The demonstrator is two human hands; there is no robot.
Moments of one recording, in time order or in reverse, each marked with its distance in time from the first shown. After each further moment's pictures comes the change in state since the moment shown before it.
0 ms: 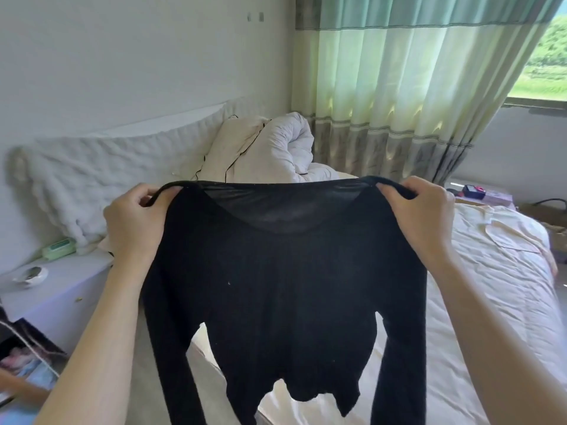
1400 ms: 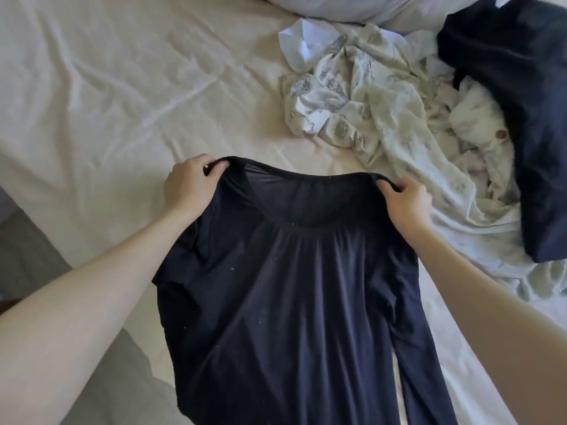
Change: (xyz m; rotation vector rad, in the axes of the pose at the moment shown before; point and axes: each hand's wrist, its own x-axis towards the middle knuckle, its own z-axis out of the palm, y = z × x) left_hand 0.013 -0.564 0.452 0.578 -0.692 -0.458; right_hand -0.010 0.388 0.617 -0.374 -0.746 0.649
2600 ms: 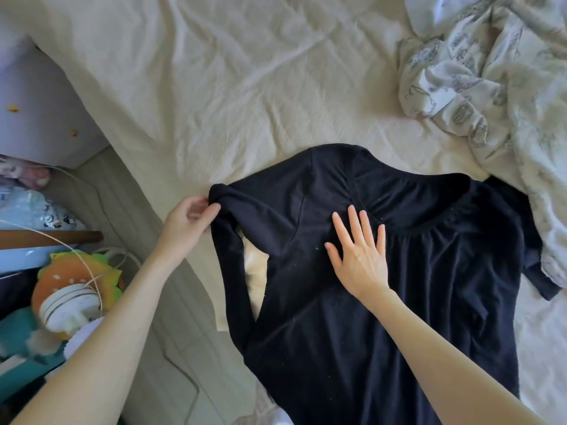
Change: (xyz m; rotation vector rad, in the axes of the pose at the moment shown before) left_hand -0.091 -0.152 -0.076 -0.531 -0.209 -0.474; right_hand -0.153 -0.016 0.156 -0.675 -0.392 -0.669
